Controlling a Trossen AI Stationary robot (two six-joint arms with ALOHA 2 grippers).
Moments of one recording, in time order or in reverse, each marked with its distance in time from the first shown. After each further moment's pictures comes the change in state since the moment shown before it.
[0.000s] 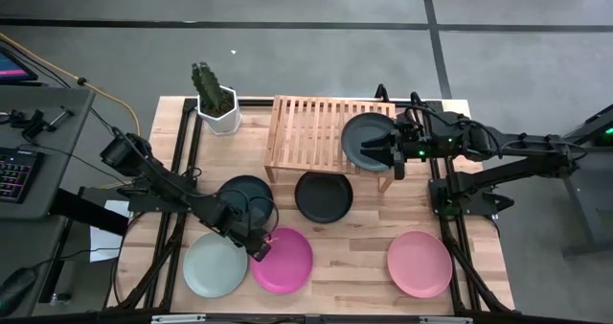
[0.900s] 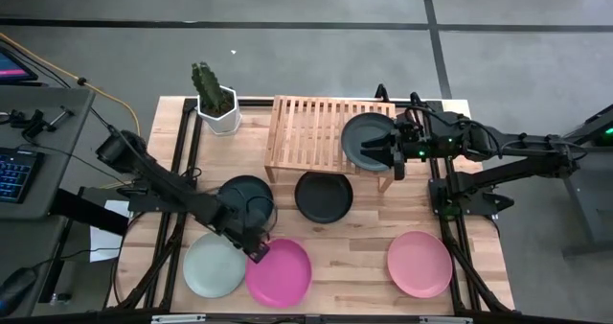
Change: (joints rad) left arm 0.000 -0.078 -0.001 0.043 0.022 0.033; right arm 0.000 0.000 0.000 -0.001 0.000 -0.011
